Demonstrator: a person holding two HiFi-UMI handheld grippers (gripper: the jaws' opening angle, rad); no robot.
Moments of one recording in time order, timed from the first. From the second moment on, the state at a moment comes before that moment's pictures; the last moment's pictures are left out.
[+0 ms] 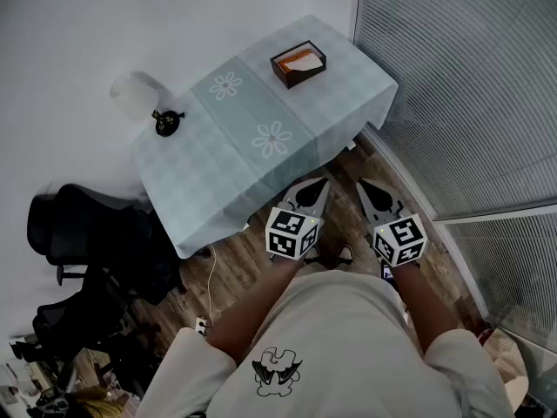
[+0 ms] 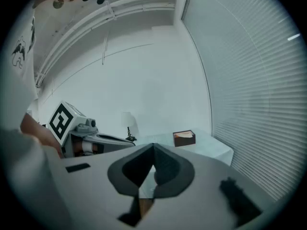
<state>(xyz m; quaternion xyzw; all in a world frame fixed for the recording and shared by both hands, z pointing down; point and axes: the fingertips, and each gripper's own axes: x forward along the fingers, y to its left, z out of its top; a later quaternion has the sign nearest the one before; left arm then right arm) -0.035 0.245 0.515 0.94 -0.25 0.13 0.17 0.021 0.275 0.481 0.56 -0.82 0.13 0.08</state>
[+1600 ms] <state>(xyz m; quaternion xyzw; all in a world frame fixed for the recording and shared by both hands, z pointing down) -0.030 0.092 0.542 0.94 -0.27 0.12 0.19 0.038 0.114 0.511 0.56 -0.81 0.14 0.07</state>
